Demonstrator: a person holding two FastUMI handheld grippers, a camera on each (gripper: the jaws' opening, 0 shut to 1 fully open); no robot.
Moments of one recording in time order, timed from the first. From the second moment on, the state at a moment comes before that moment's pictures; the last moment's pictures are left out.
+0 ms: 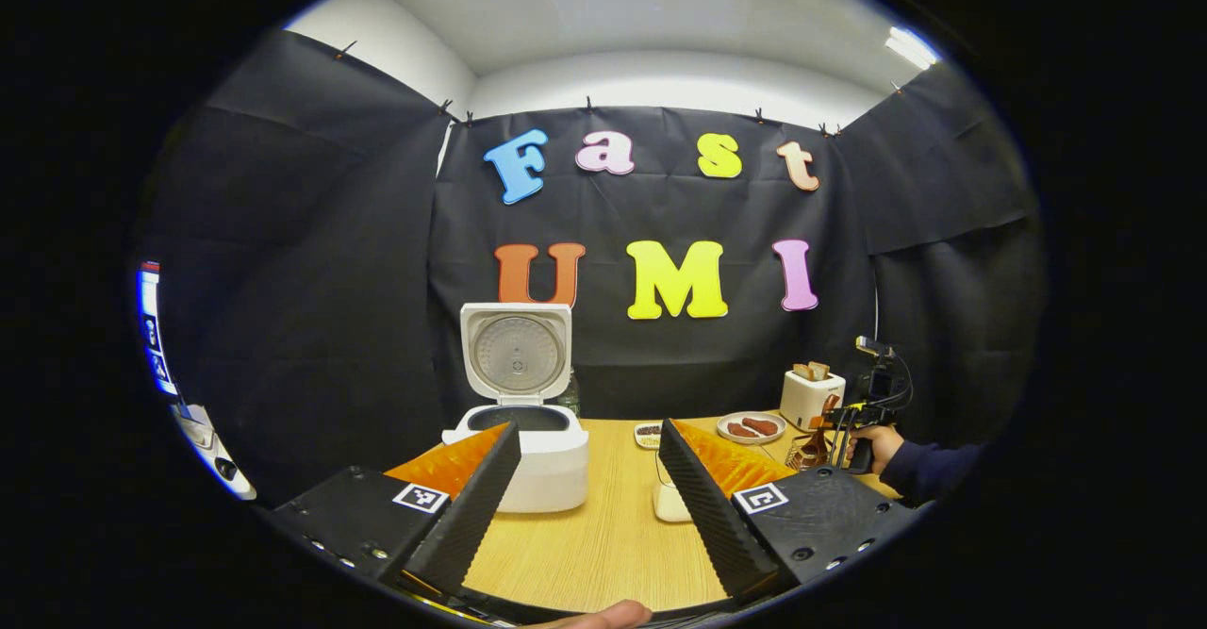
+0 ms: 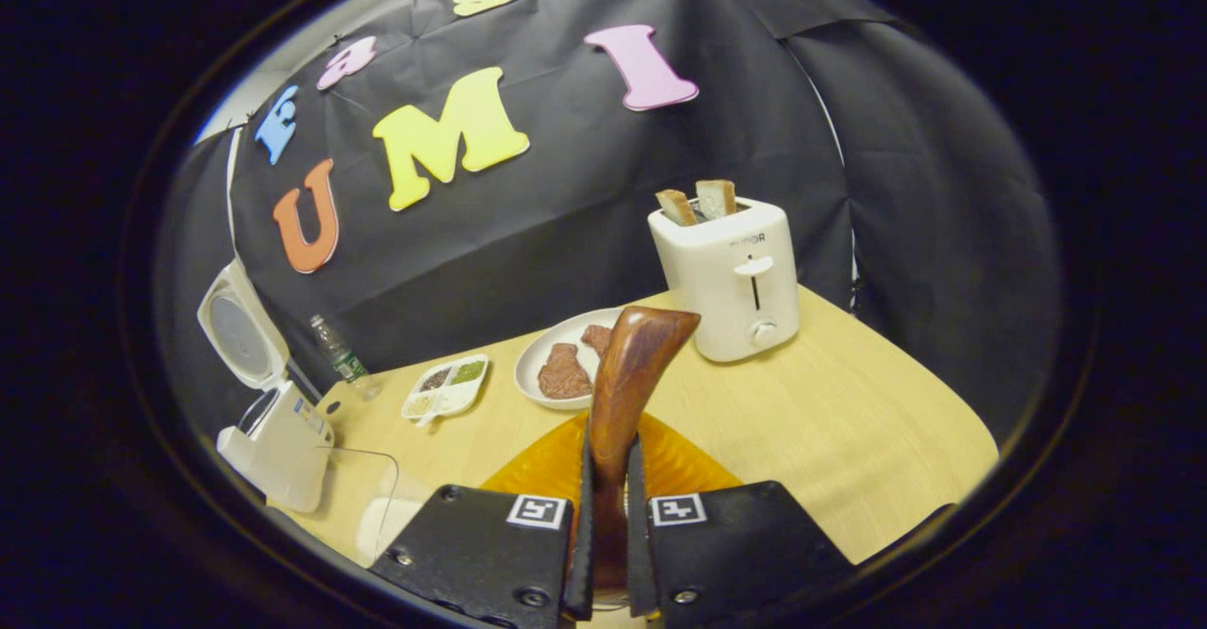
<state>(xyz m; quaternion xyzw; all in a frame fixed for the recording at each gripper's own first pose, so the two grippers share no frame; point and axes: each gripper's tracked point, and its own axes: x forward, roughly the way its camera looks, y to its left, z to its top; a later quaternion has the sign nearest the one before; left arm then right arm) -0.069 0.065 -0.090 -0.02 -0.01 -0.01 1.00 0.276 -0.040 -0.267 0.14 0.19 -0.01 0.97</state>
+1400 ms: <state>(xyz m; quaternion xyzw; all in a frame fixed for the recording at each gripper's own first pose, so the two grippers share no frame) -0.087 0.104 -0.111 -0.04 0.00 0.01 1.00 0.217 0.146 -0.176 0.00 0.07 0.06 1.00</state>
